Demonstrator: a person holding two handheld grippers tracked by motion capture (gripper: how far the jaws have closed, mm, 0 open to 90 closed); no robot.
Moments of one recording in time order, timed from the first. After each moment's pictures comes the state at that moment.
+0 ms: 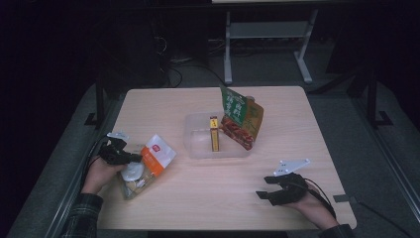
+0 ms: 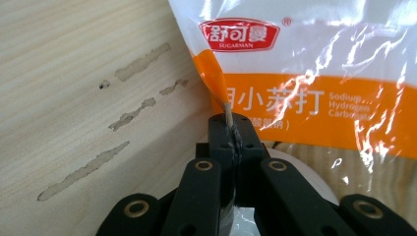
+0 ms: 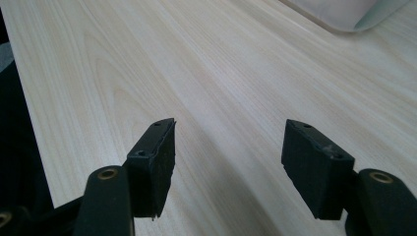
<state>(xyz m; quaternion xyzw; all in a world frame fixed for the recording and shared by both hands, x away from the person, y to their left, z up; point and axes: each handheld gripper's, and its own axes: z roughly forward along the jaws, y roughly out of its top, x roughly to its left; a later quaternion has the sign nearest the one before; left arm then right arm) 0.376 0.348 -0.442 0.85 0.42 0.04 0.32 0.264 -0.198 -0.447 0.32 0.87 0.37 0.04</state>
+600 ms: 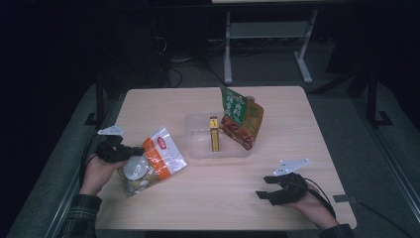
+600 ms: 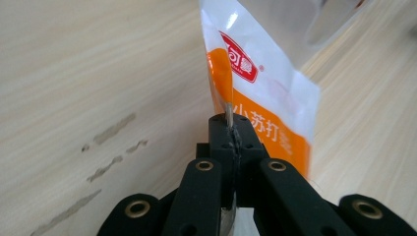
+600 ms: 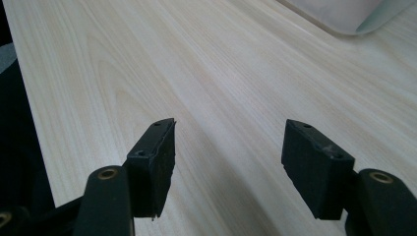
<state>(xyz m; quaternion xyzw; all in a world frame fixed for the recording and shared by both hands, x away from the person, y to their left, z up) 0.353 0.332 -0.395 0.83 0.39 0.08 0.39 0.265 -0.197 -0.447 0.32 0.87 0.38 0.04</state>
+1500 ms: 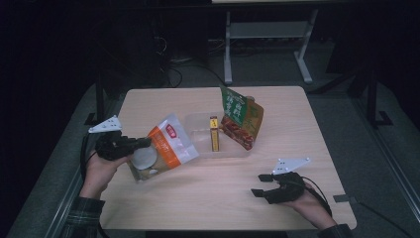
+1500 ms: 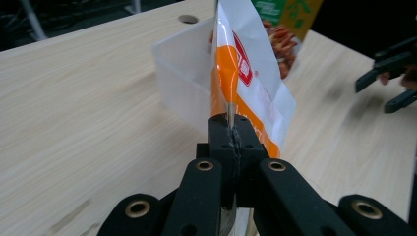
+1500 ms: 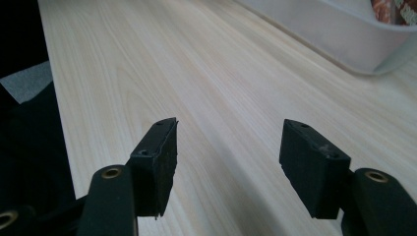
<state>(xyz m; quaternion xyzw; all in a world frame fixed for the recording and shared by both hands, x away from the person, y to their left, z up) 0.328 0.297 -0.344 0.81 0.33 0.10 0.48 0.265 -0.190 -0.439 0.30 0.85 0.43 0.03</state>
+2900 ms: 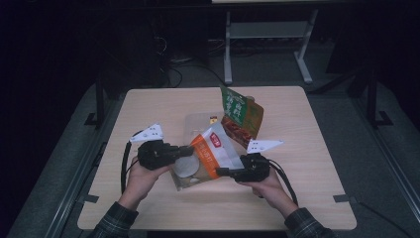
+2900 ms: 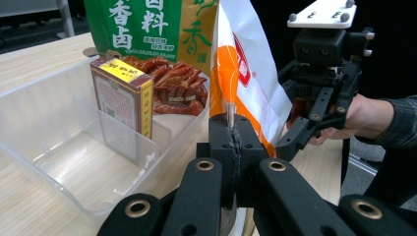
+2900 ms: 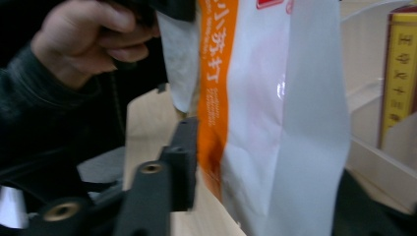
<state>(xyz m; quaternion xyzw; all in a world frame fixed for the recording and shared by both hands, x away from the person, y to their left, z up) 0.309 0.198 -0.350 0.80 0.26 0.04 0.54 0.309 -0.113 -0.422 0.25 0.77 0.59 -0.06</state>
